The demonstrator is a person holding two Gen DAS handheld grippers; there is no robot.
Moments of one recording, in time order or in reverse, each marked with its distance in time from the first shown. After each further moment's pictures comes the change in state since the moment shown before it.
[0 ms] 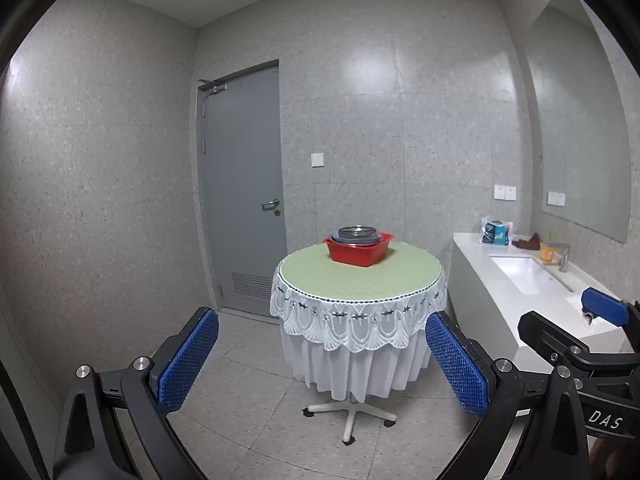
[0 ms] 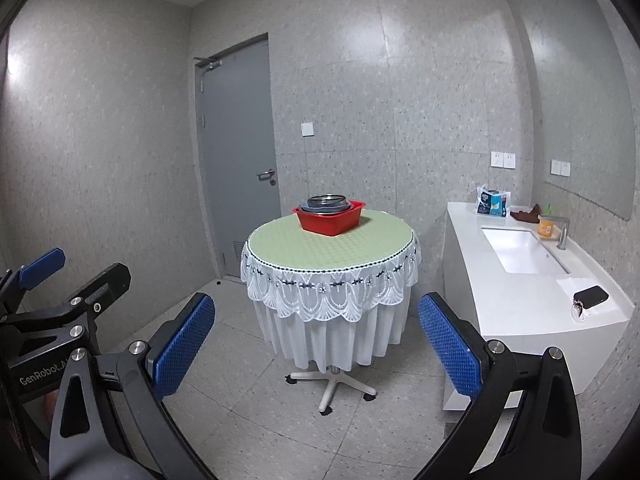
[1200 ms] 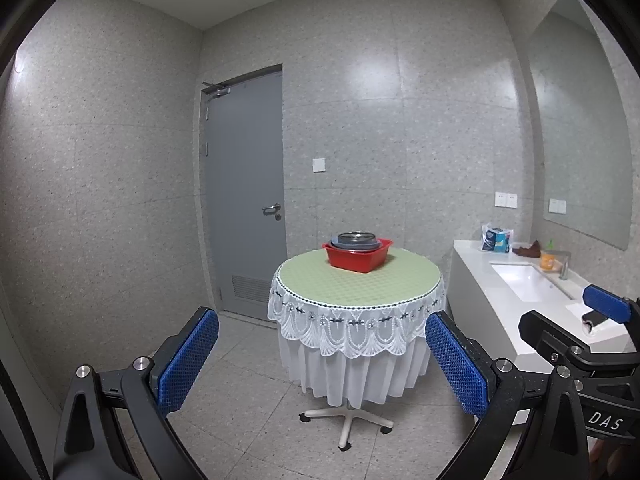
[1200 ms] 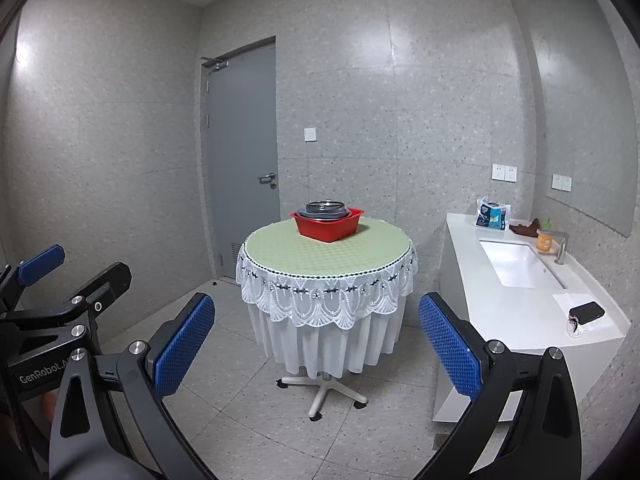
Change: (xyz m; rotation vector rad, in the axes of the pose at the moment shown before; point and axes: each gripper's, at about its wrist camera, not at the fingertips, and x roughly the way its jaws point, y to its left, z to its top) left arm 0.032 -0.014 -0.013 -0.017 -0.029 0.003; right arm -0.003 -0.011 0.002 -0.041 -0.025 0.002
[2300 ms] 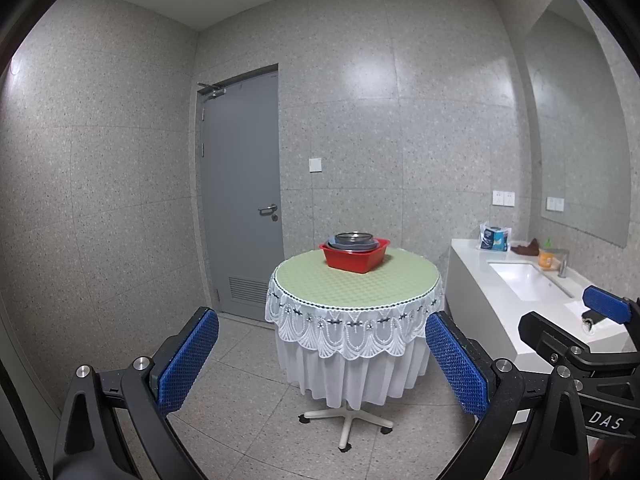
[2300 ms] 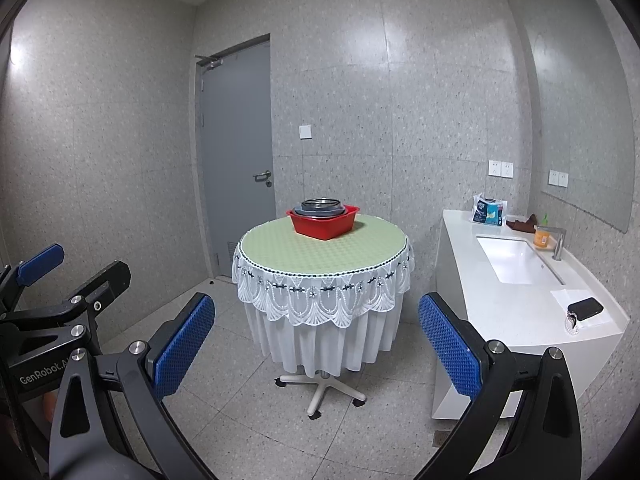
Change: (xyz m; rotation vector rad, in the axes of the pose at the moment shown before) left arm 0.006 -0.011 -0.004 0.011 -0.001 -0.001; right arm -0.001 -0.011 0.001 0.012 0.012 -0.004
